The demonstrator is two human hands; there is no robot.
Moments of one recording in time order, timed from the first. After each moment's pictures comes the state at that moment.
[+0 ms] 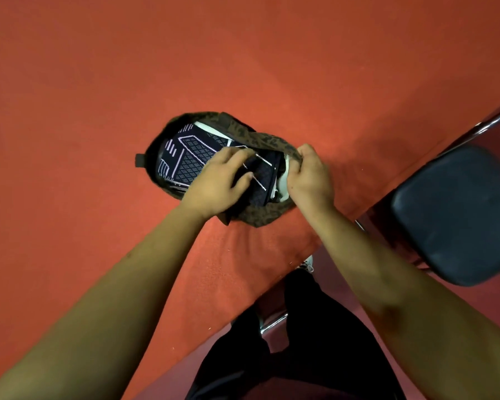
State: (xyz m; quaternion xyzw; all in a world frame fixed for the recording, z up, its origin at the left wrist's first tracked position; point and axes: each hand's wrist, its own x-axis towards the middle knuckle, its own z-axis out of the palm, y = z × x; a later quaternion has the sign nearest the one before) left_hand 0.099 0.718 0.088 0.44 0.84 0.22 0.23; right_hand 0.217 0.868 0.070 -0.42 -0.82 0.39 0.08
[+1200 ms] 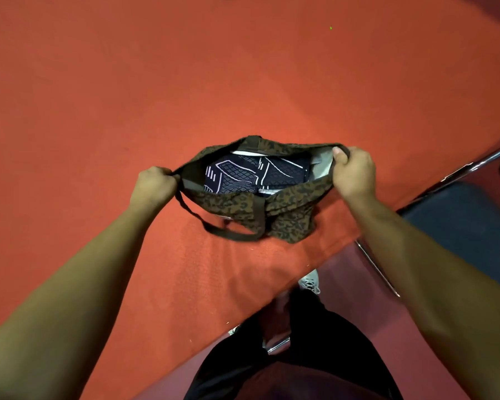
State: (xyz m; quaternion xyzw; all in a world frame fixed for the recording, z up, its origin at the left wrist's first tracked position) left_hand 0.041 0.558 0.166 0.06 0.96 0.18 0.21; right_hand 0.228 0.874 0.133 -0.45 -0.82 0.34 0.13
